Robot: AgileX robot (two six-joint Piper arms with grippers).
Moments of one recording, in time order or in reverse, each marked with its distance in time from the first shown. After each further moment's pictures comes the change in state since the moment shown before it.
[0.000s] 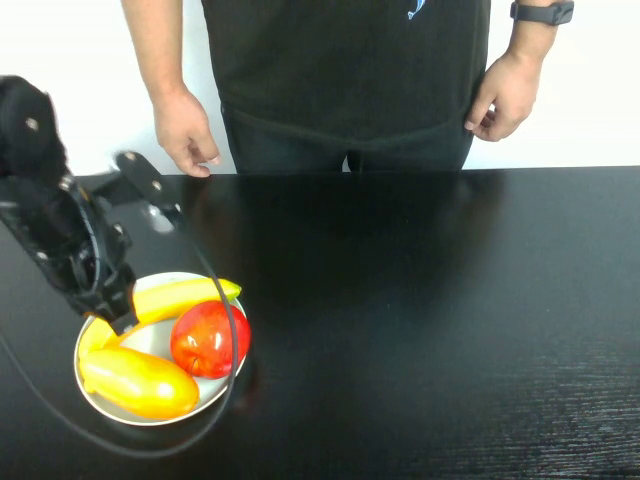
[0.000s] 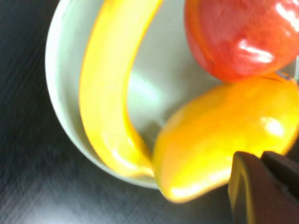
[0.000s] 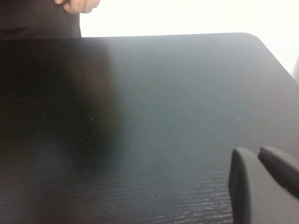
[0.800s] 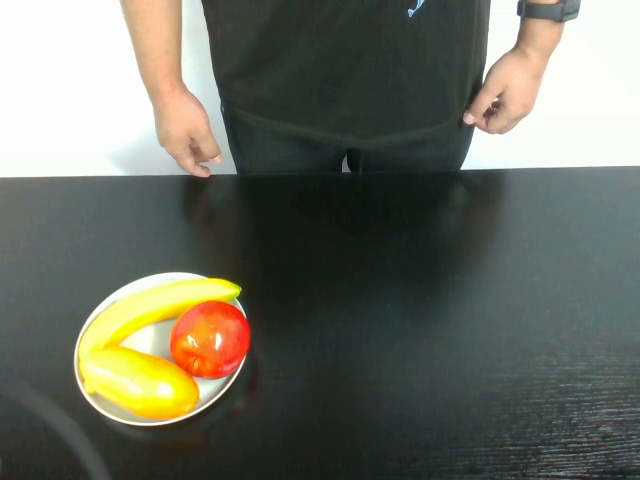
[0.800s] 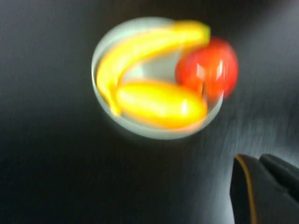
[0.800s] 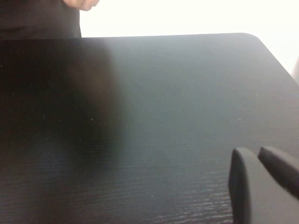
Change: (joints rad) right arm 0.000 0.000 0.000 0.000 0.000 0.000; left arm 0.079 -1.117 0.556 -0.081 -0.119 -0.755
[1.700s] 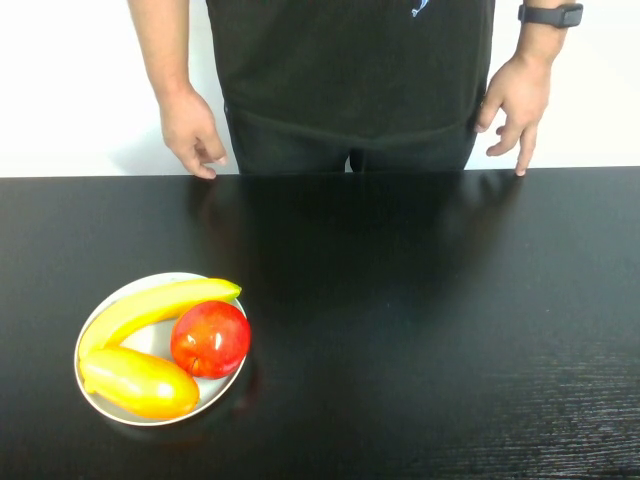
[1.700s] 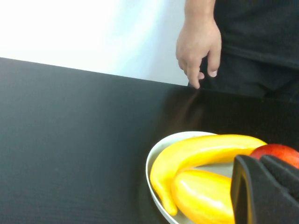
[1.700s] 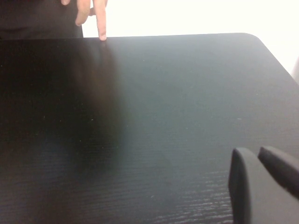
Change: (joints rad) right arm 0.000 0.000 0.000 0.000 0.000 0.000; left arm 0.061 -0.565 0.710 0.151 -0.746 -0.179
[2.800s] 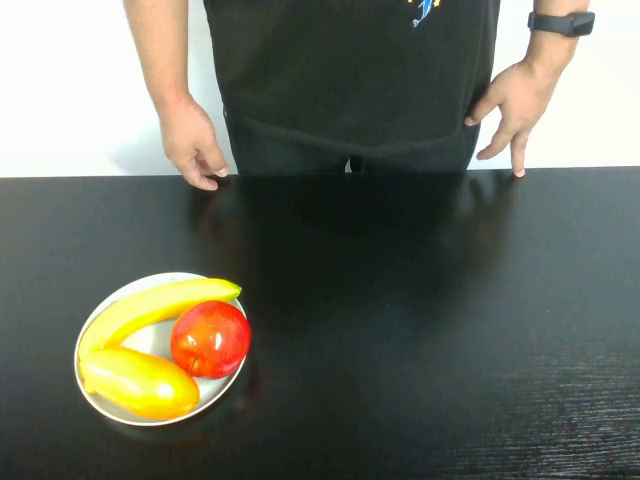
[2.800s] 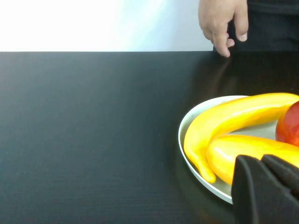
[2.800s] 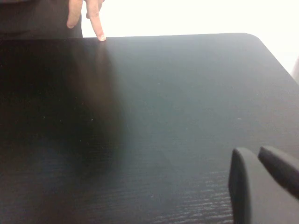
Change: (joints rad) right arm 0.000 0.000 0.000 0.000 0.000 0.000; left arm 0.000 0.000 0.000 0.125 0.092 0.050
